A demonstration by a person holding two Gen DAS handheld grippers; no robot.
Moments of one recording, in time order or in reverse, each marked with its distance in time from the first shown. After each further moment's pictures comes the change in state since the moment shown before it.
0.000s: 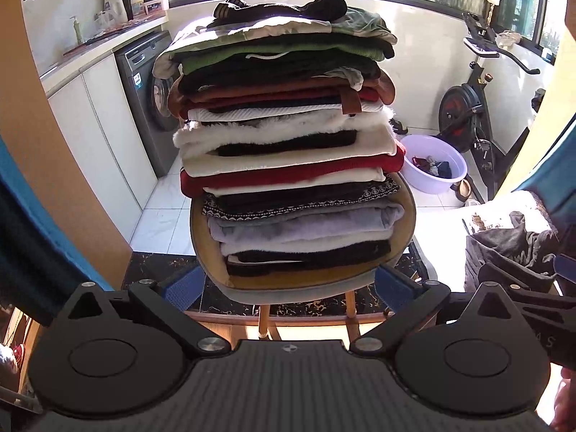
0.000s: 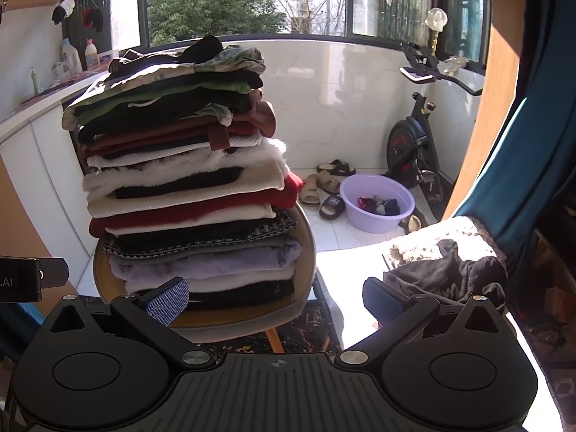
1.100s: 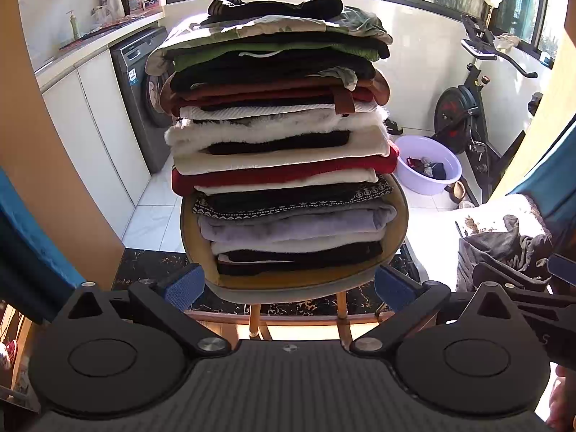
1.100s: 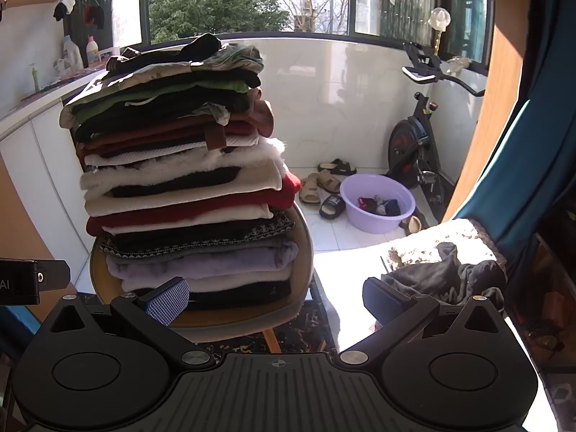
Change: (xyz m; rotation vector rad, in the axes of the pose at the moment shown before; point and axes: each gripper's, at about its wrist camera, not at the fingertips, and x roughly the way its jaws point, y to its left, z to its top) left arm 0.002 -0.006 0.003 -0.015 0.005 -0.016; right arm 0.006 -0.008 0.006 -0.011 0.006 0.008
